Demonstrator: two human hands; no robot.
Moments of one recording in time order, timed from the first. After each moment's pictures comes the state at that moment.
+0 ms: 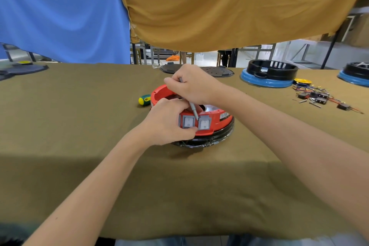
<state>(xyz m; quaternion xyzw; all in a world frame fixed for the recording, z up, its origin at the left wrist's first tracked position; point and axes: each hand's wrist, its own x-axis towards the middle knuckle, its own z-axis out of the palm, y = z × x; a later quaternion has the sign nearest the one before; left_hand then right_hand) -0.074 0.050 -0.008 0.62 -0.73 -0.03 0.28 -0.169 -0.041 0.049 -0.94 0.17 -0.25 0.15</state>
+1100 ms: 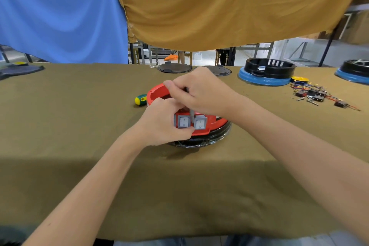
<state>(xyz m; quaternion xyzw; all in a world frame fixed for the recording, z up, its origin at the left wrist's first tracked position) -0.075 0.051 -0.011 0.60 -0.74 -0.02 0.31 -0.197 -0.032 0.038 -0.94 0.07 -0.33 0.04</state>
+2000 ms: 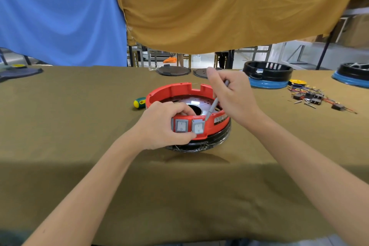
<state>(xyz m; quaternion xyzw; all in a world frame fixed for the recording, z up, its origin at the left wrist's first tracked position) -0.072 0.052 -0.010 0.60 -0.74 -0.03 0.30 -0.235 -0.058 0.016 -0.80 0.16 -0.53 0.23</state>
